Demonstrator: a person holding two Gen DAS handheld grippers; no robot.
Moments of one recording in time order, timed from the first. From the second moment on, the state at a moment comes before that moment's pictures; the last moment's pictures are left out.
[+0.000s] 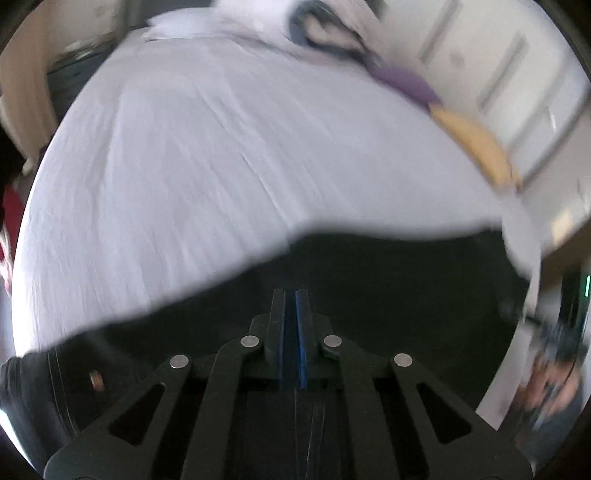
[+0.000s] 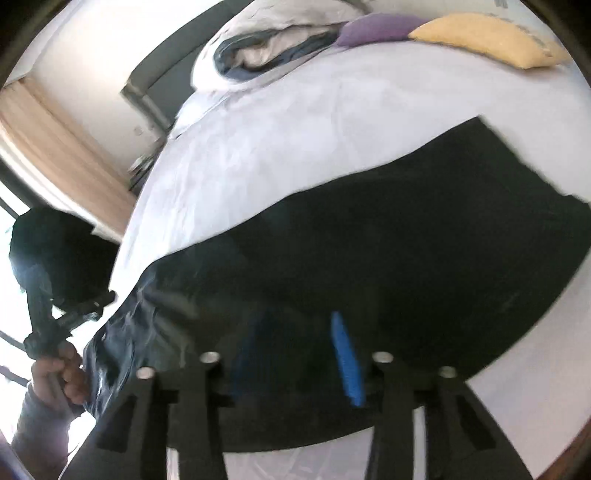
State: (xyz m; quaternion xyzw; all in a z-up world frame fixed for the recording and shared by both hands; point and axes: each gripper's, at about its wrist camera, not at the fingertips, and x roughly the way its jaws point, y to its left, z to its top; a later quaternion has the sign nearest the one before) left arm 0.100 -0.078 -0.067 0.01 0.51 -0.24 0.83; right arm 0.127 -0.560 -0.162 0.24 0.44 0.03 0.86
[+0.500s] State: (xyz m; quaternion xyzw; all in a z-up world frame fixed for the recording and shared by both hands) left arm 0.013 -0.046 -0.078 -0.01 0.50 -0.26 0.83; right arm 0.086 -0.637 -0.157 0.42 0.33 0.04 0.84
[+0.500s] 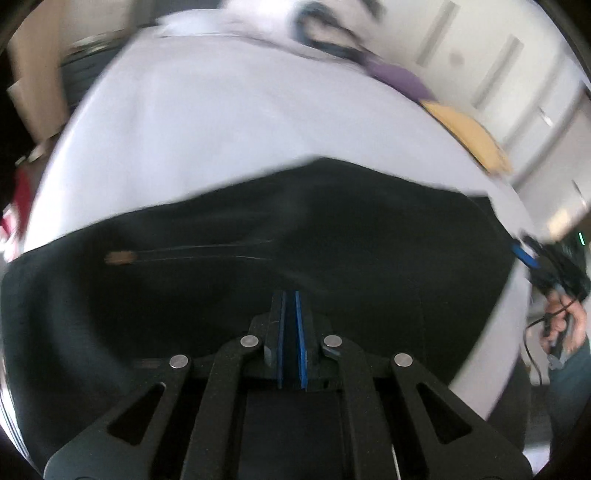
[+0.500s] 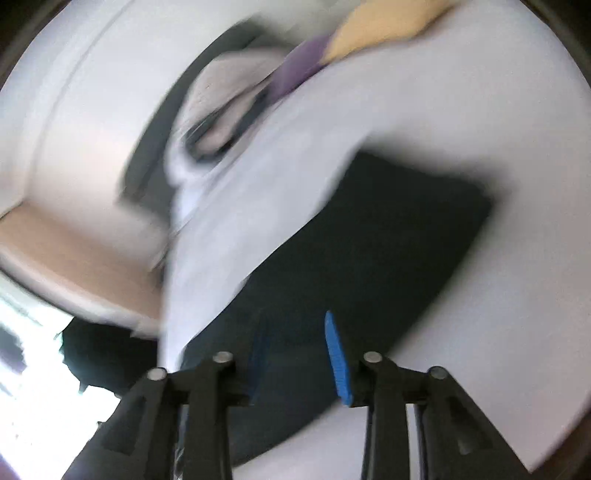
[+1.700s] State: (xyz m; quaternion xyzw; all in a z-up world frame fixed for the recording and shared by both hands) left arm 0.020 -0.101 -0.131 -0.12 0.55 -0.28 0.78; right arm 0.057 -0.761 -0.198 0.54 0.28 -0.13 0.78
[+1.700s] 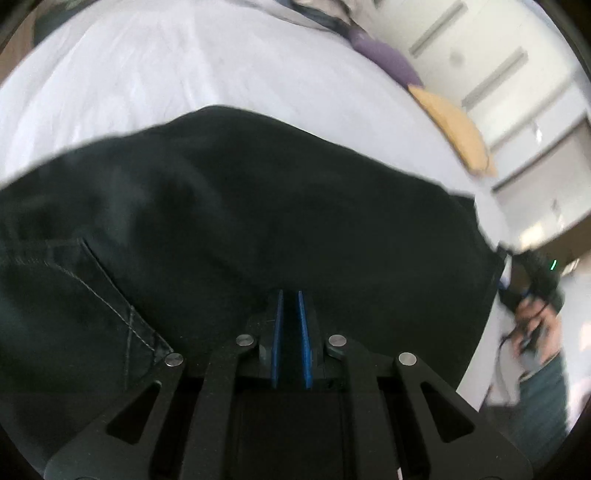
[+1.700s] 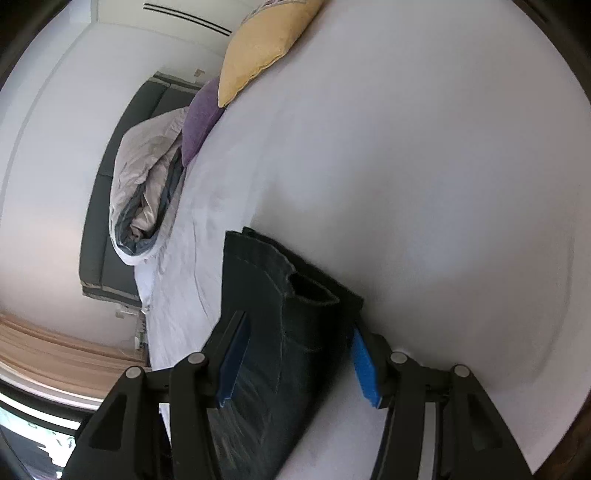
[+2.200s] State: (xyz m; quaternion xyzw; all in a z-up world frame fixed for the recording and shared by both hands) left arm 0.045 -0.077 -0.150 -0.16 0.55 -0.29 0.77; right arm 0.067 -0.750 -0.198 0.53 0.26 -0.12 0.80
